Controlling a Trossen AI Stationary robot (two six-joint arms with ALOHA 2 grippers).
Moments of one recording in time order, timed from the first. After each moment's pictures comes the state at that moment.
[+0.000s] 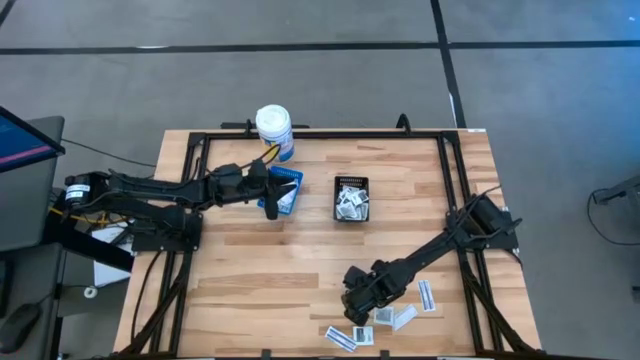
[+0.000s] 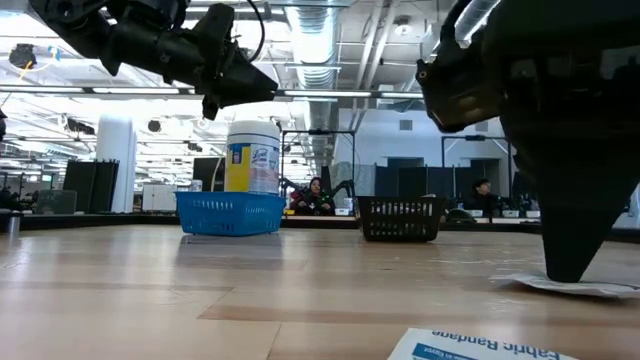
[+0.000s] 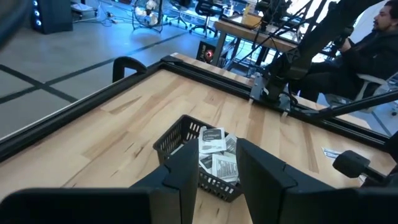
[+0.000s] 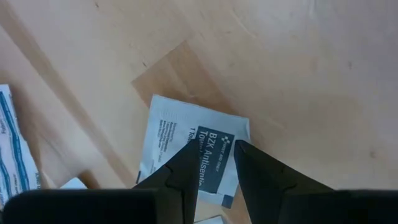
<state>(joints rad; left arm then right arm) 0.15 0.98 0.47 0.48 -0.11 -0.21 0.56 2.04 1.29 -0.68 0.05 1.15</state>
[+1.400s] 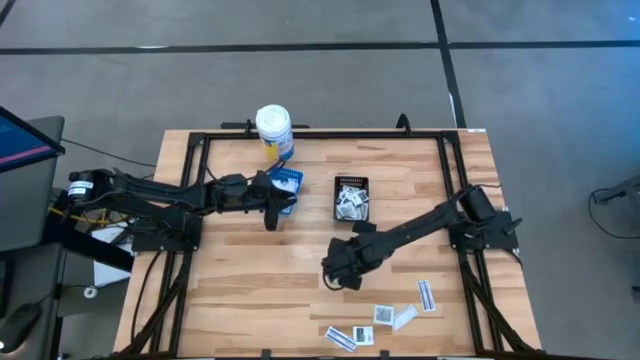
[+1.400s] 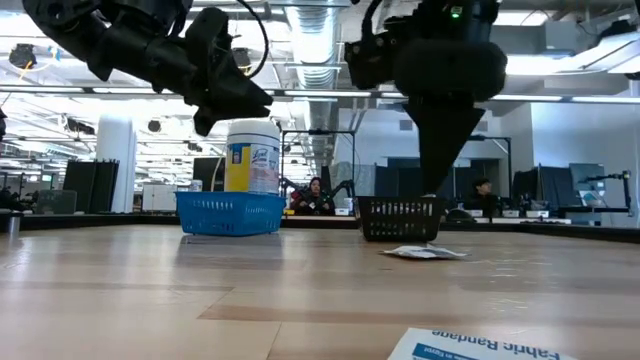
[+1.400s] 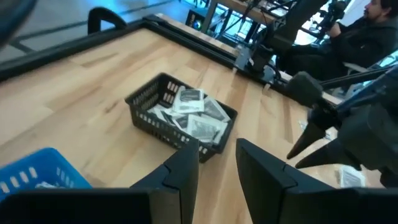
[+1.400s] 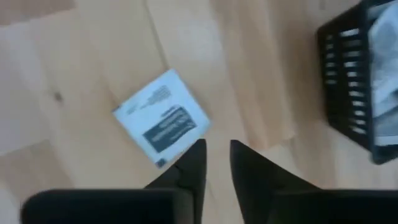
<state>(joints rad) 0.08 1.01 0.44 0.44 -0.10 -0.34 0.34 2.00 1.53 -1.05 0.26 0.62</state>
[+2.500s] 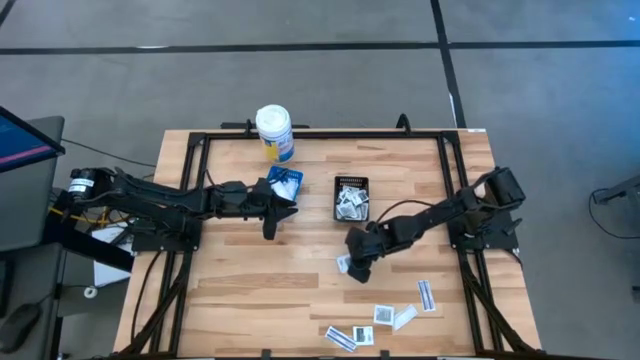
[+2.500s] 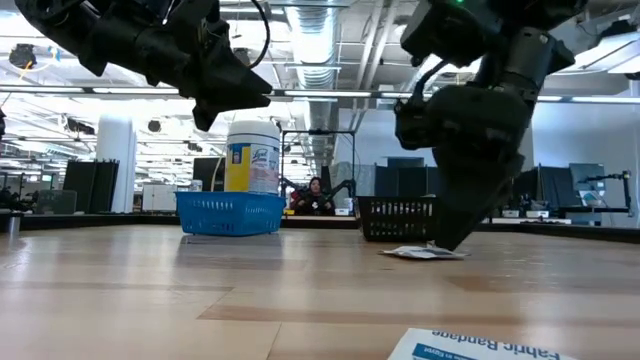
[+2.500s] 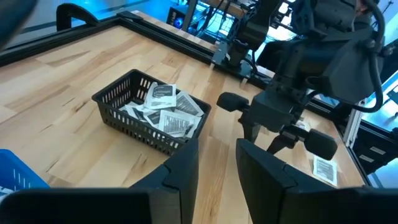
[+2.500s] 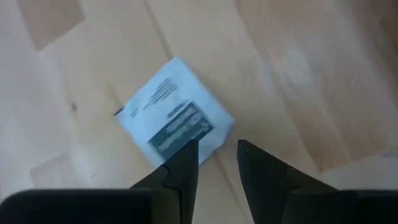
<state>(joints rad) -0.01 1.01 0.44 0.46 -0.10 -0.35 0.27 1.75 0.89 -0.27 0.05 0.73</state>
